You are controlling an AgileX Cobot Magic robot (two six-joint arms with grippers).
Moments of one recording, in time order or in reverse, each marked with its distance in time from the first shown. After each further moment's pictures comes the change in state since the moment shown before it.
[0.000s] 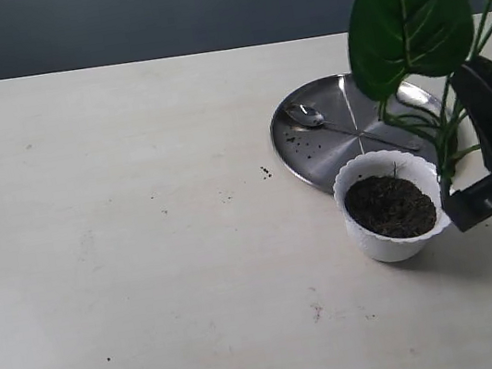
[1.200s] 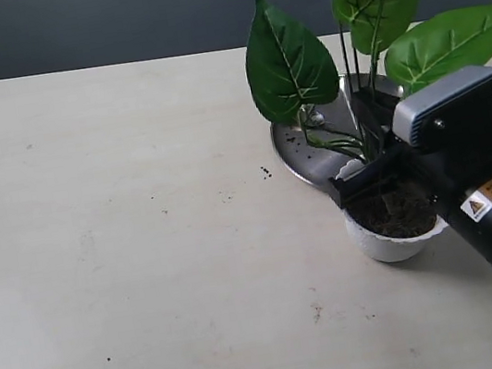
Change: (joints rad) left arm 0.000 0.000 0.000 0.000 0.000 0.000; right arm -0.002 0.487 -0.239 0.076 0.003 -0.005
